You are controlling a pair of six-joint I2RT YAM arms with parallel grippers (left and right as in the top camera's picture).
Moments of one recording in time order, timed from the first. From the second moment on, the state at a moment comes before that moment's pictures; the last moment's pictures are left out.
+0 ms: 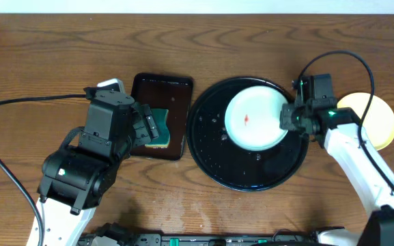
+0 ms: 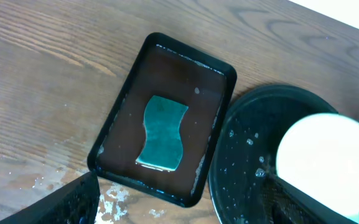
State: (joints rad) left arm -0.36 1.03 1.24 -1.05 -0.19 -0.59; right arm 0.17 1.48 0.97 -0.62 -0.02 0.23
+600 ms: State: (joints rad) left arm -0.36 1.03 1.24 -1.06 -0.18 -0.59; right arm 0.24 1.52 0.91 -0.61 -0.07 0.23
